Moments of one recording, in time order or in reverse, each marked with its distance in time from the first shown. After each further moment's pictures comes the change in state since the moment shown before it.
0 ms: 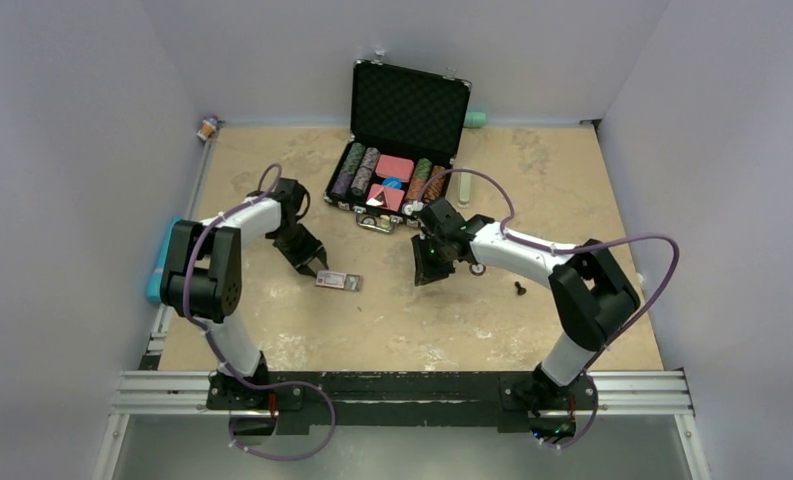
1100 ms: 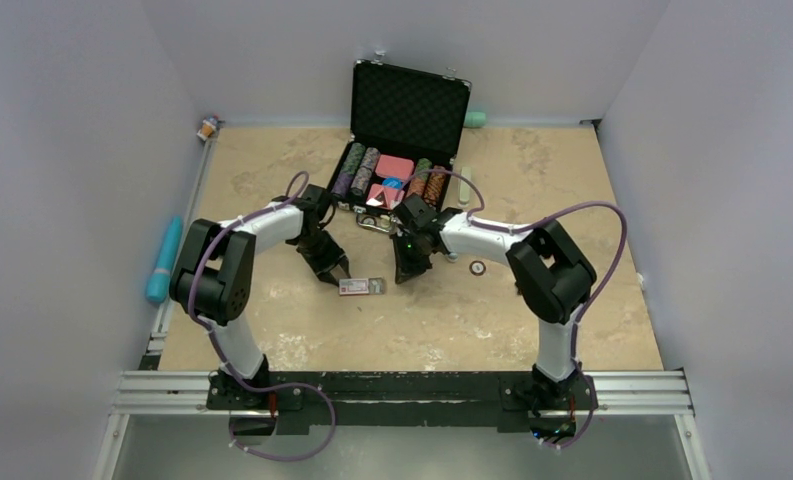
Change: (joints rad) left arm -0.155 0.013 -0.029 0.042 0.056 -0.073; right arm 0.027 0.227 0.174 0.023 -0.042 0.026
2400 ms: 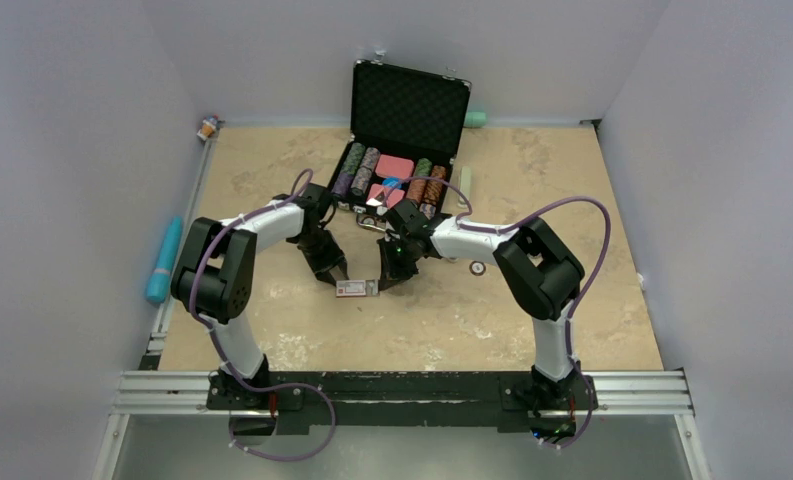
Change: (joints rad) left arm 0.000 0.013 0.020 -0.022 -0.002 0.119; right arm 0.048 0.068 0.019 0.098 -0.137 0.041
